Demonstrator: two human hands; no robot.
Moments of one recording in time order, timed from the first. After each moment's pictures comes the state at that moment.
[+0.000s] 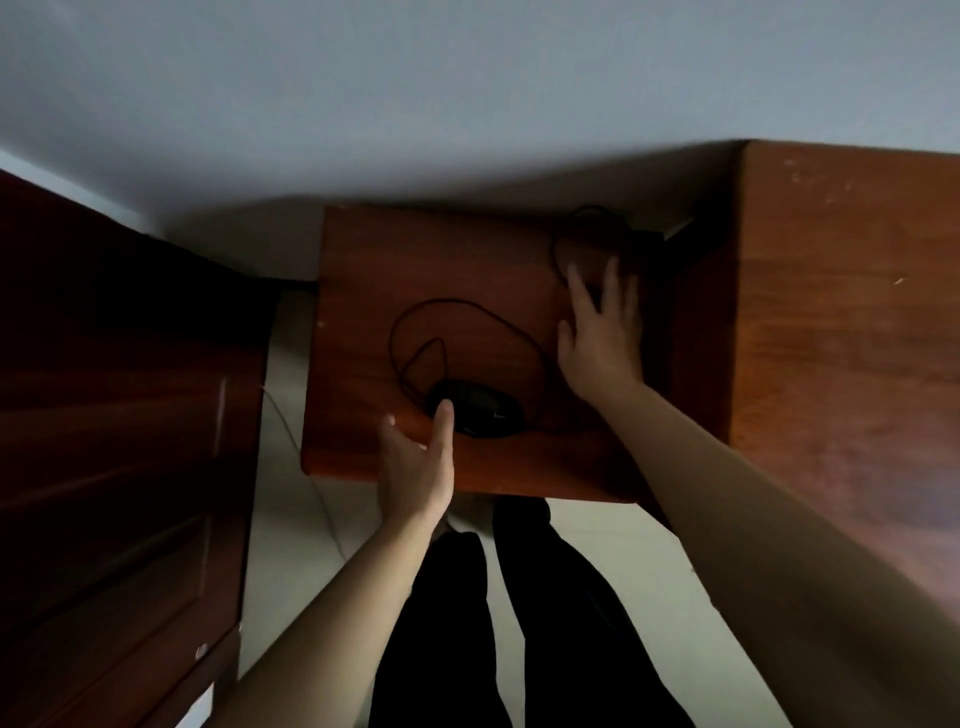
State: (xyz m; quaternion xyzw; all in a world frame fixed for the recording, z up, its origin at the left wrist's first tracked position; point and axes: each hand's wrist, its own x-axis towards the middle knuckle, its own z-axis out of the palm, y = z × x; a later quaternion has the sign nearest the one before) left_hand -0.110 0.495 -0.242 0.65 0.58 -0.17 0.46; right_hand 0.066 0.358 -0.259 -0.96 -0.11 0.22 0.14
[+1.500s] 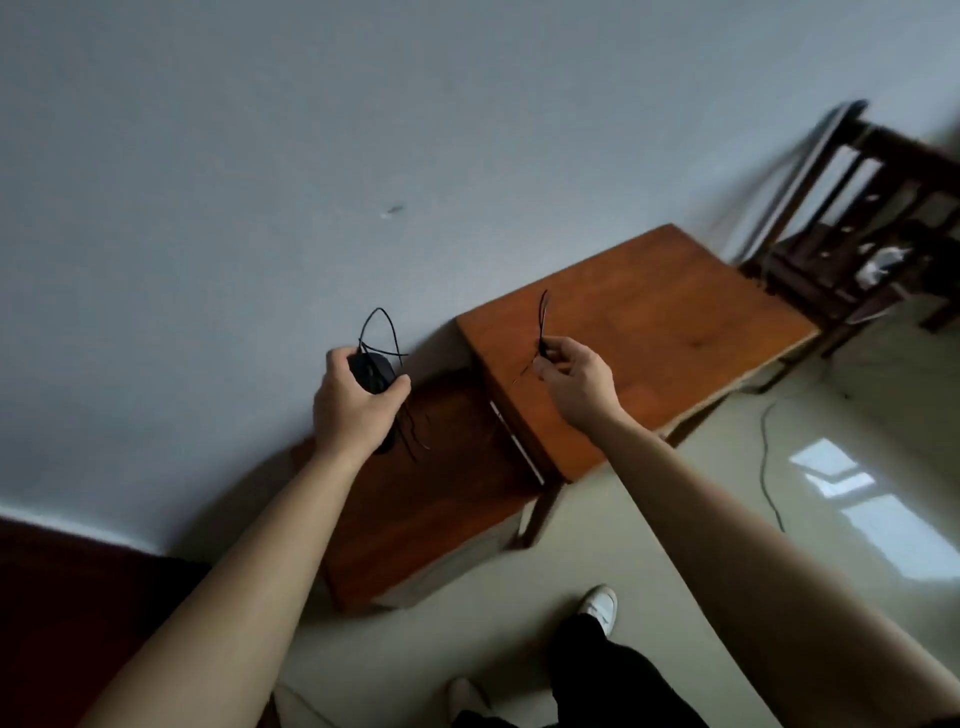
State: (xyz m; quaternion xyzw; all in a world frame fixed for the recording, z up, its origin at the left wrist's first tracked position) left_hand -0.076 0.494 0.072 0.89 0.12 0.05 0.43; right_hand -0.094 0.241 0.056 -0.85 0.16 -0.03 0.51
